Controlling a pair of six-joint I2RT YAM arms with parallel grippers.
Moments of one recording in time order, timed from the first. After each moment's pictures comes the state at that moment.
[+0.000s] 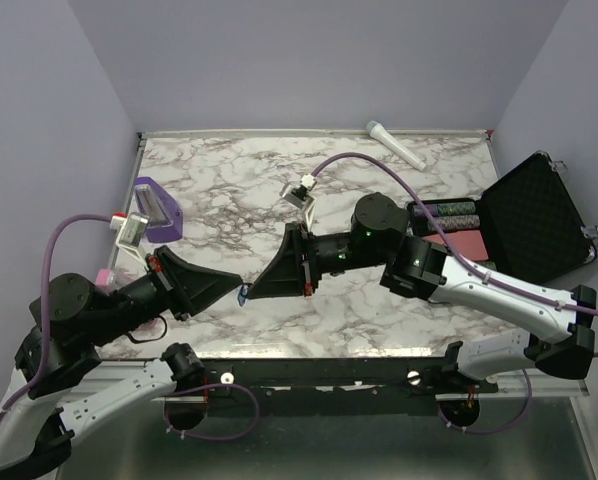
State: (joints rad) left arm -0.90 0.47 1.19 -0.66 0.15 -0.86; right arm 1.17 1.31 1.34 -0.01 -0.58 0.84
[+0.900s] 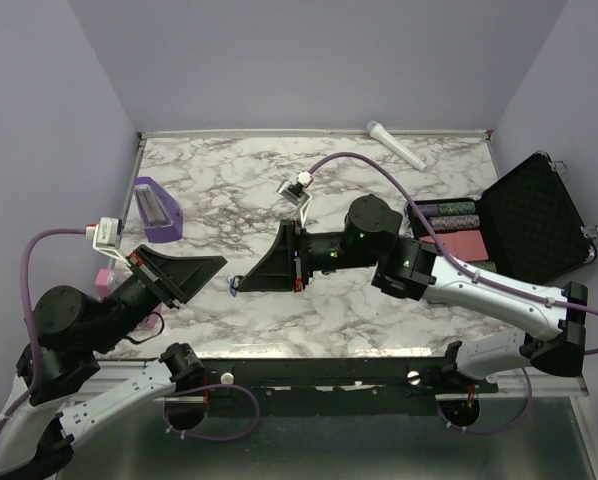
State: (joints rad) left arm -0.90 0.37 1.09 -0.59 -0.09 -1.01; right arm 1.17 1.35 1.32 0.10 -0.50 0.88
